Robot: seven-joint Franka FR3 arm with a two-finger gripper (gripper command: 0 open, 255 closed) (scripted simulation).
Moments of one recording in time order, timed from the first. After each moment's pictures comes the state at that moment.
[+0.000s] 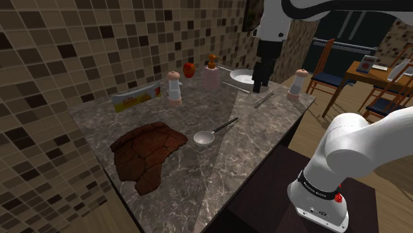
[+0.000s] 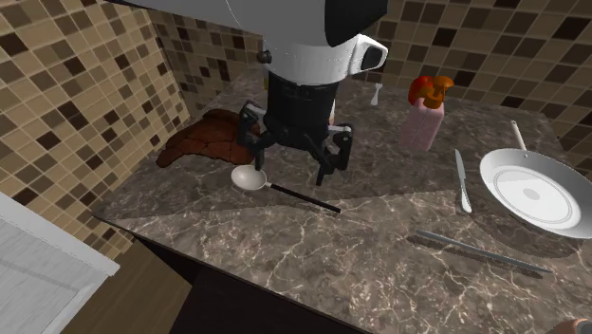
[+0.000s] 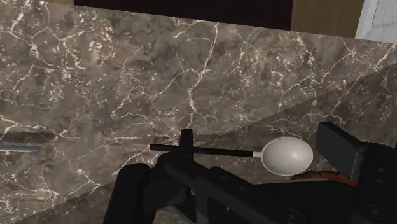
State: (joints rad) arm 0.02 -0.74 -0.07 -2.38 0.06 1.56 -0.07
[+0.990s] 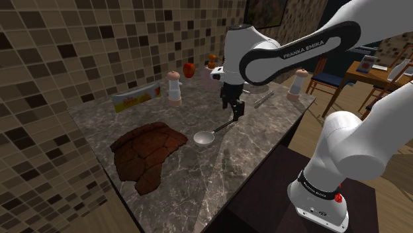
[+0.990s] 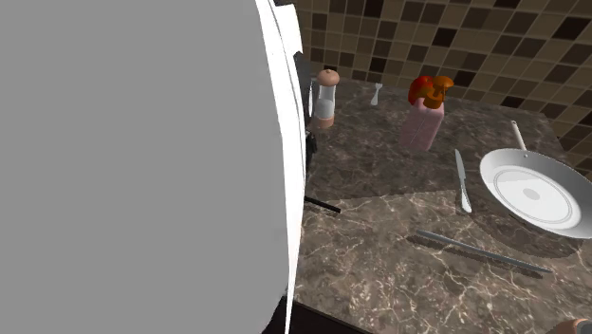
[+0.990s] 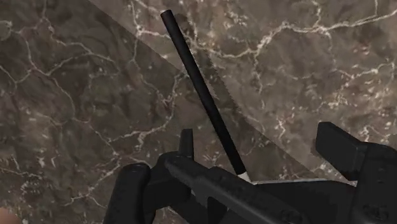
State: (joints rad) arm 0.26 -0.44 -0.14 -2.55 -0.17 2.09 -0.84
